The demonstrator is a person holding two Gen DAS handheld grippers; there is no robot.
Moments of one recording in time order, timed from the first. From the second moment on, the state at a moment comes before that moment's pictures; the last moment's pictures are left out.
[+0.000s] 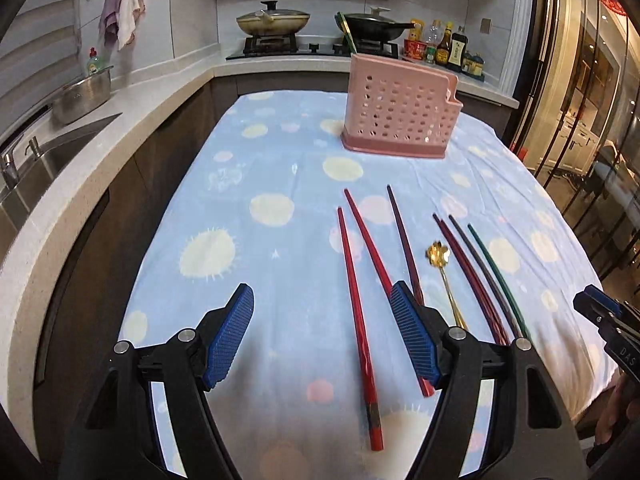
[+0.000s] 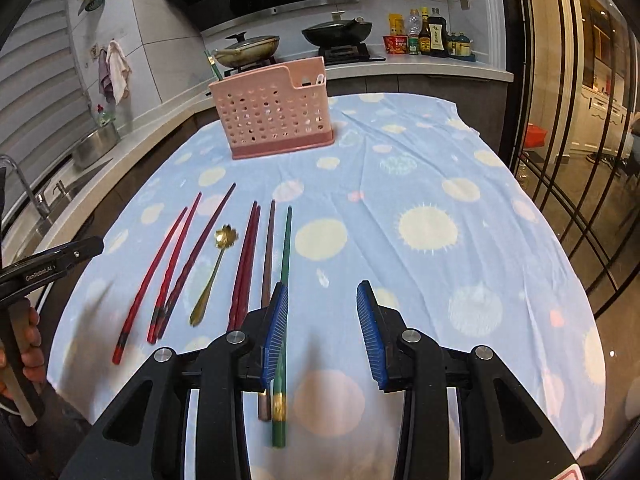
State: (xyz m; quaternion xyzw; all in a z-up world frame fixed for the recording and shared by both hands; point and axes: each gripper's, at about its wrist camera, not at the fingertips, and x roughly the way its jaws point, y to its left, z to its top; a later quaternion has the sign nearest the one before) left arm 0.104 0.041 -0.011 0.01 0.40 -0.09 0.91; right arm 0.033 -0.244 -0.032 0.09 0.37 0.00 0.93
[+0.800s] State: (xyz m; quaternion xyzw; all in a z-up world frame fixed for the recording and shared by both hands) left arm 0.063 0.030 -0.073 0.04 0.46 -0.09 0.88; right arm 0.000 -0.221 -0.079 0.09 0.42 0.02 0.90
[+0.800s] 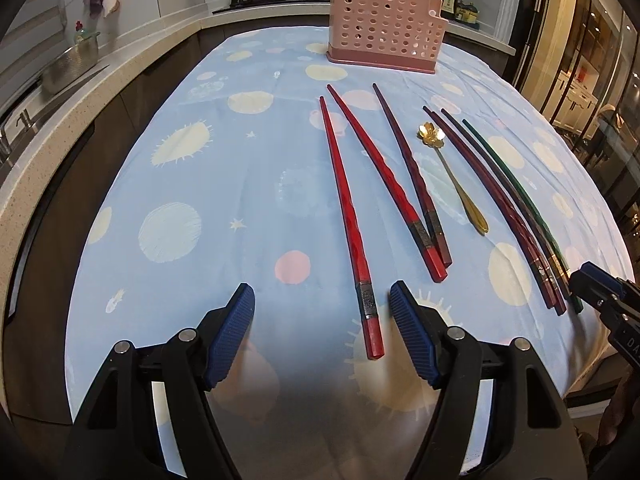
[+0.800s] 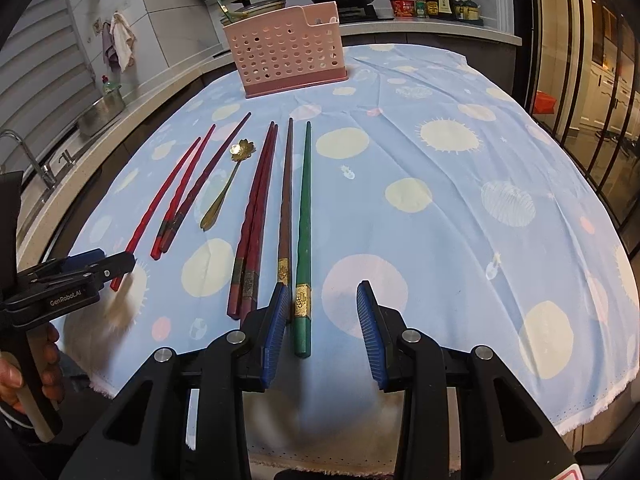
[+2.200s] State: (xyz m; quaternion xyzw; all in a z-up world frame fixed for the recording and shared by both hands) left arm 0.058 0.040 -0.058 0.00 0.45 -0.14 0.88; right arm -0.005 -0.226 -0.069 0.08 0.40 0.02 0.91
